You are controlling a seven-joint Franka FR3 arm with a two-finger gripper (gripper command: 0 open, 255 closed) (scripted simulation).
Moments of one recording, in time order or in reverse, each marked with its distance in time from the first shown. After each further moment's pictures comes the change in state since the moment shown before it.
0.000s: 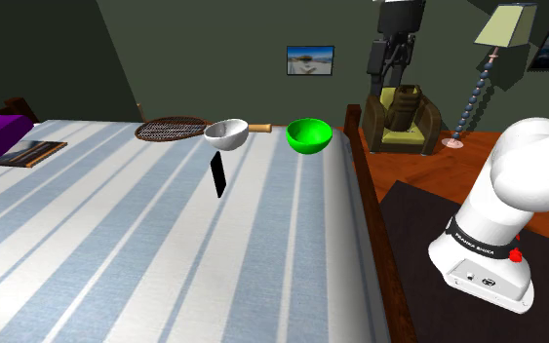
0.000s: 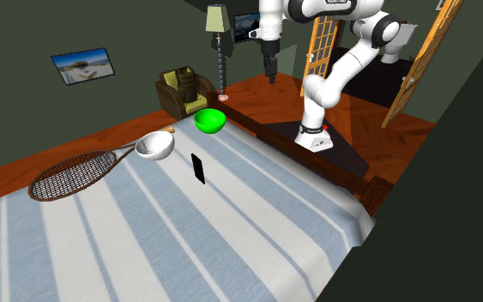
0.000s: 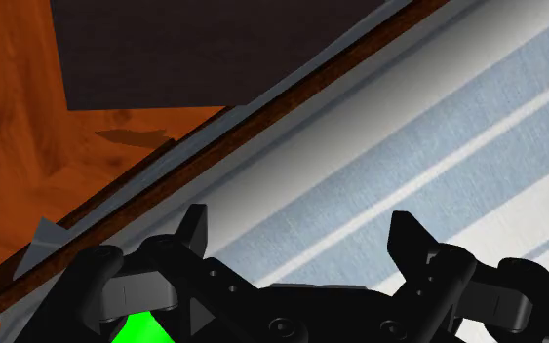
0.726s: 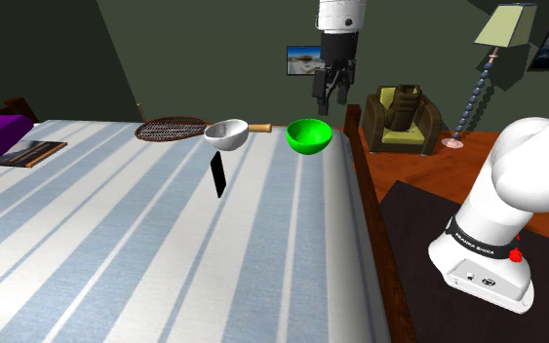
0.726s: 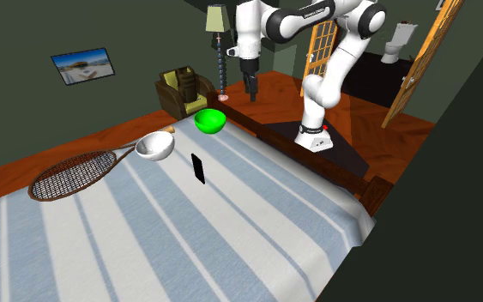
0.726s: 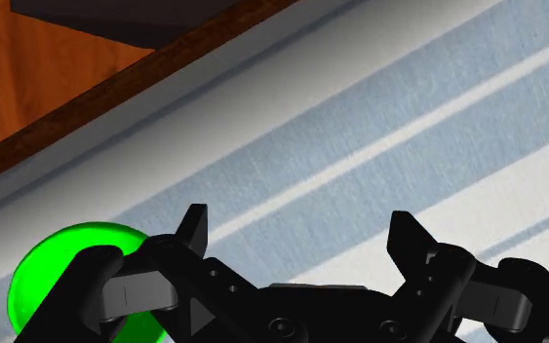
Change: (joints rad) arm 0.035 0.307 0.080 0.082 0.012 0.241 -0.009
